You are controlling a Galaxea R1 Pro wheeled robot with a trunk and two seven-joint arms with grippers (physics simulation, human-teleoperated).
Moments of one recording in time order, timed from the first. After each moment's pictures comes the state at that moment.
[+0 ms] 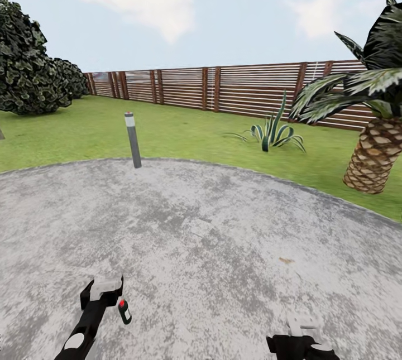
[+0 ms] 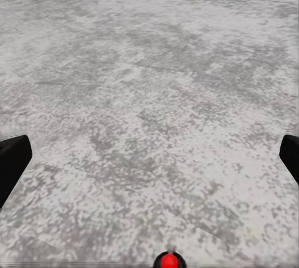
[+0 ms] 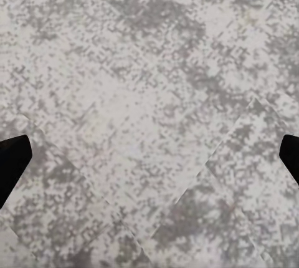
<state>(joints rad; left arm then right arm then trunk) -0.37 0.06 0.24 -0.55 -0.12 -0.44 0.00 -0.01 -0.01 -0.03 -1.33 -0.01 0.71 0.00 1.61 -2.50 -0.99</state>
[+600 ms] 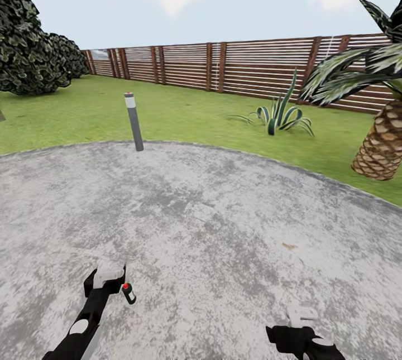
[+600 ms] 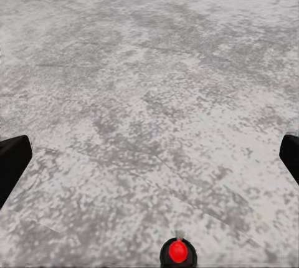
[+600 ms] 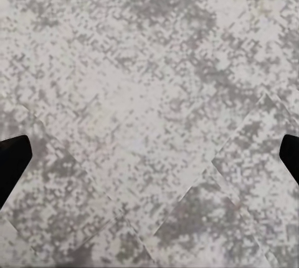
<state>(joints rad) -0.42 0.06 0.24 -0.55 -0.13 -0.44 0.00 -0.01 -0.01 -0.02 -1.39 -0.01 0.71 0.00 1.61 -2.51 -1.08</state>
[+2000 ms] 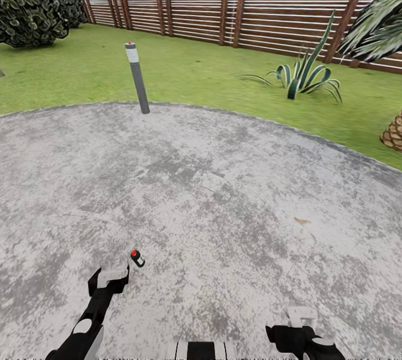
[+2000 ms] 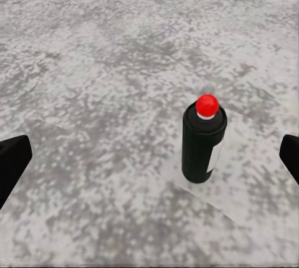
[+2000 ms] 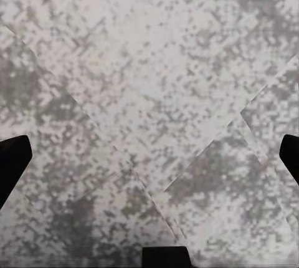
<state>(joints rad) -0.42 0.05 0.22 -0.55 -0.13 -0.44 0.00 -0.01 -0.01 -0.02 -1.39 -0.01 0.71 0.00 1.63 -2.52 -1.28</state>
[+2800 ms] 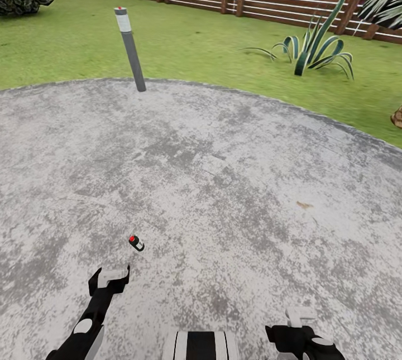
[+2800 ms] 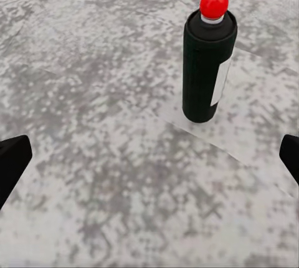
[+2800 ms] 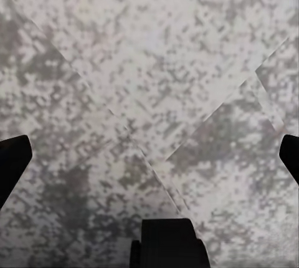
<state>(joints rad) -0.42 0.05 0.22 -0.55 -0.13 -0.44 0.00 -0.01 -0.01 -0.02 -1.39 -0.01 0.71 0.00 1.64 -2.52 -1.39</state>
